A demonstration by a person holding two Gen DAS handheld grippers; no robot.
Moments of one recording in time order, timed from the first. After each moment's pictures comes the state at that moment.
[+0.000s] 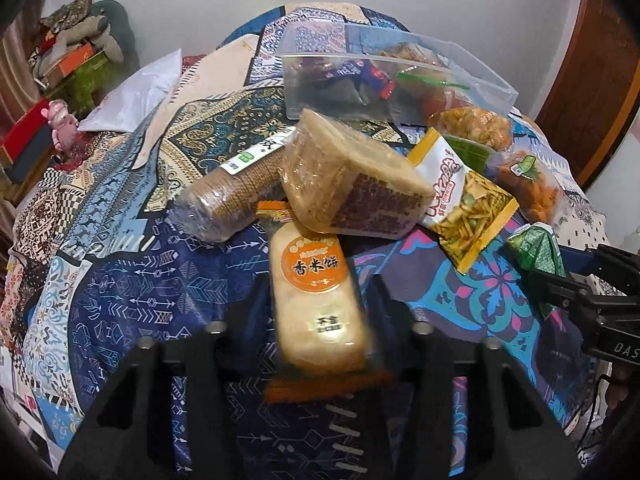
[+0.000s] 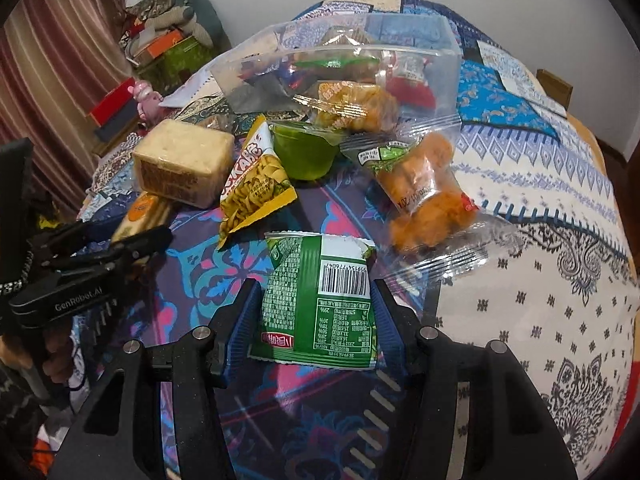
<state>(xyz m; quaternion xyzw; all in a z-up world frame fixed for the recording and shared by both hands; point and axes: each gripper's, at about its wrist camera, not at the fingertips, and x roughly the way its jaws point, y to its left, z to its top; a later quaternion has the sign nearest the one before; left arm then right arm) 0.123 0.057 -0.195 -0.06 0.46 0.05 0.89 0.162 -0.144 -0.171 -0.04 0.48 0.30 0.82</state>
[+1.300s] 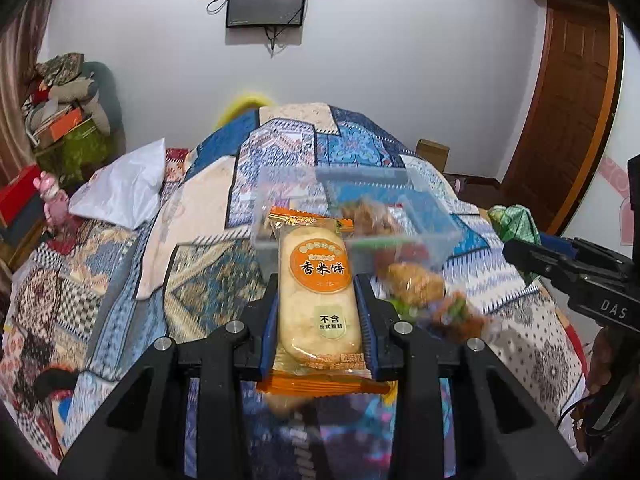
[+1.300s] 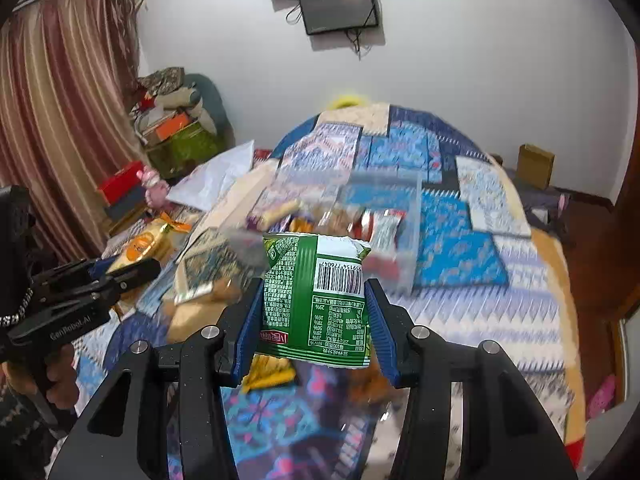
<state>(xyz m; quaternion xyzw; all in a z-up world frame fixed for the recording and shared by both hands) 0.161 0.055 -0.069 -0.05 0.33 0.01 0.94 0.208 -0.159 -0.058 0.00 0.34 0.30 0.89</state>
